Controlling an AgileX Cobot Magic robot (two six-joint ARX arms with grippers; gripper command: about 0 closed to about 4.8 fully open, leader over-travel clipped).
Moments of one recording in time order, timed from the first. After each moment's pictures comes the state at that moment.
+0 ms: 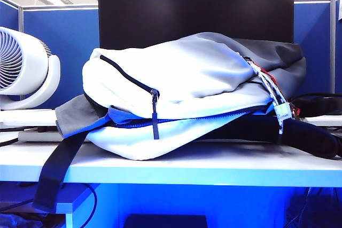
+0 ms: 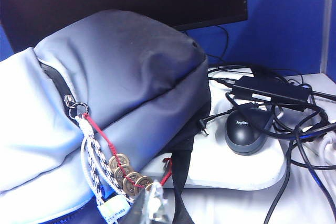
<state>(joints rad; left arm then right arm) 0.04 0.01 0.01 0.06 0.13 -0.20 0.09 0.01 0.09 0.01 -0.05 0.19</state>
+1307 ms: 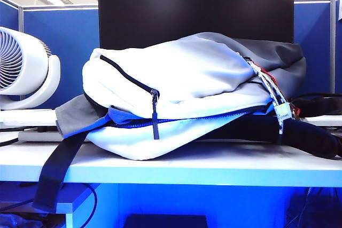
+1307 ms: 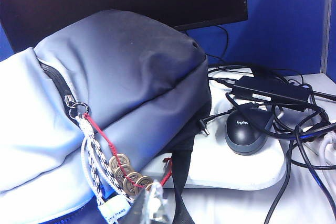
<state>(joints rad) 0.04 0.01 0.01 0.05 0.07 -0.20 0.09 0.01 0.09 0.01 -0.05 0.19</state>
